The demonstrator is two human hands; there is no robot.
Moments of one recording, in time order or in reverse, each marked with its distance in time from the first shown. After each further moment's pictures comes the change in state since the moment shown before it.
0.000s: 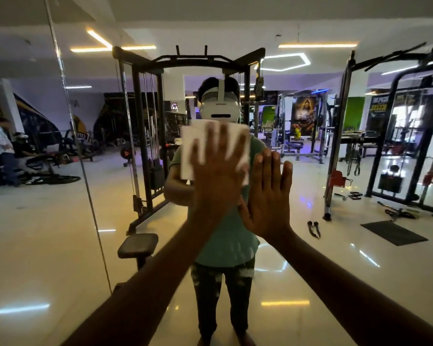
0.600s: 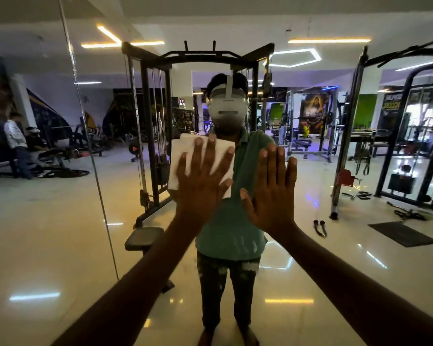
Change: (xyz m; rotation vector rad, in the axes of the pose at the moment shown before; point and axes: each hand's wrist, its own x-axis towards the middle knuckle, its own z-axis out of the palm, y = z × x) left_hand -0.046 -0.043 0.008 0.105 -0.096 0.073; right_hand -0.002 0.002 -0.003 0.010 0.002 -0.017
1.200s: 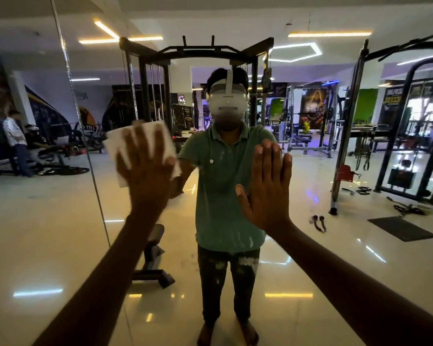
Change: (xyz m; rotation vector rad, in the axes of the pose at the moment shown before) left_hand -0.012 -0.077 -0.006 -0.059 0.061 -0.379; right_hand -0.001 -0.003 0.004 0.038 0.024 0.044
